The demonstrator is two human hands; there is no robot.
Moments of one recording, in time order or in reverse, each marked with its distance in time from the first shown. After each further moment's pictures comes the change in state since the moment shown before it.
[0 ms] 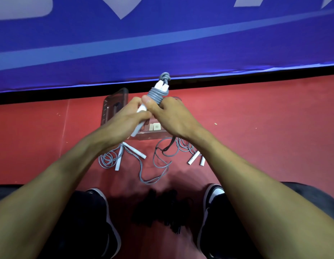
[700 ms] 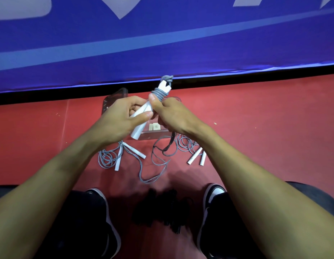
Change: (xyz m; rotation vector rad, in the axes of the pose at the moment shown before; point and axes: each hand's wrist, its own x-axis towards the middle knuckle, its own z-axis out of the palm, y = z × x) left_hand 0.009 -0.012 -0.011 0.167 0.016 0.188; right_hand 0.002 0.005 -0.004 0.134 -0.093 0.101
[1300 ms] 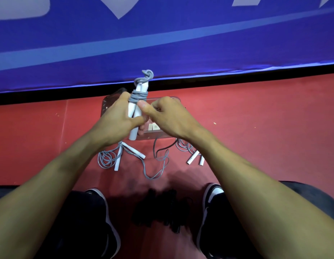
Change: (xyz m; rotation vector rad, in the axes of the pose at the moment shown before) left_hand -0.001 -0.002 0.001 0.034 0.099 -0.108; right_hand -0.002 -0.002 0.005 -0.175 0.068 -0.136
